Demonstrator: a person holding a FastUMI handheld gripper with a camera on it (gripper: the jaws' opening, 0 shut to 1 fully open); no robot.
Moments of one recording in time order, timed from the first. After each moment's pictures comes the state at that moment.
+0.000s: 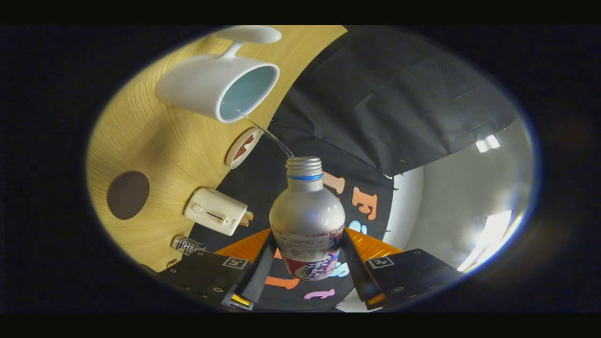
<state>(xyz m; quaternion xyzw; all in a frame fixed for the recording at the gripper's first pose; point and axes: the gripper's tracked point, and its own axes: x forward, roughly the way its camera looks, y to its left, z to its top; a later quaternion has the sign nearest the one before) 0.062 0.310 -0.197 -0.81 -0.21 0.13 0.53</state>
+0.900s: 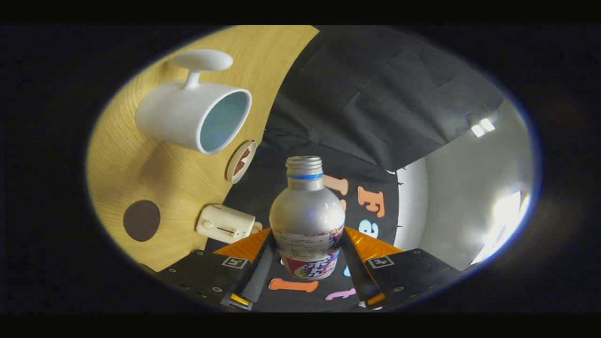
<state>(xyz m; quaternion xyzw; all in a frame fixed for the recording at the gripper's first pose) 0.049 0.321 -0.209 -0.77 -0.19 0.17 0.59</state>
